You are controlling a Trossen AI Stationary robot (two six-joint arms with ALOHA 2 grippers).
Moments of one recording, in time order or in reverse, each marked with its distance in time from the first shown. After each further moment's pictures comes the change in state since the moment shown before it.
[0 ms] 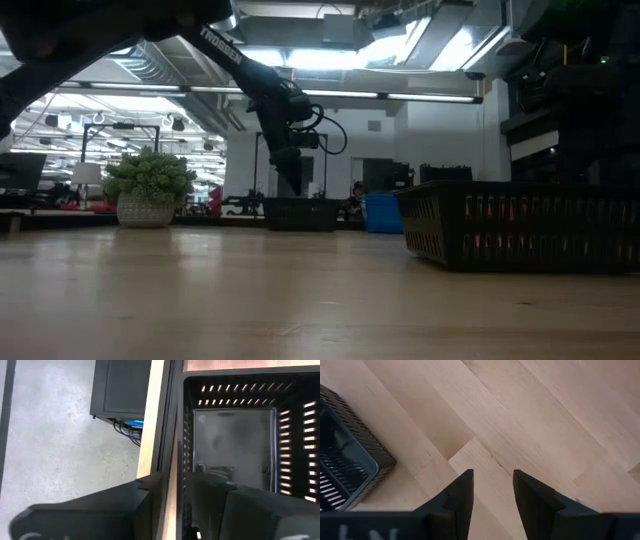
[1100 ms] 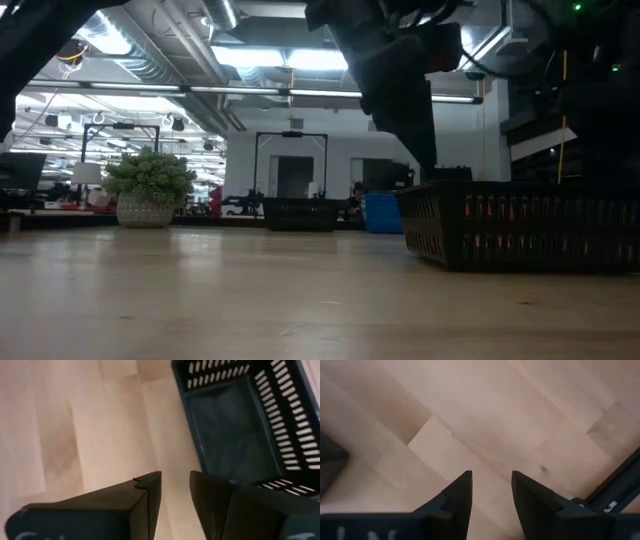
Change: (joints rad) left arm -0.834 0.018 0.042 0.082 -0.120 -0.489; right arm 0.002 -0.003 0.000 -0.158 0.031 0.107
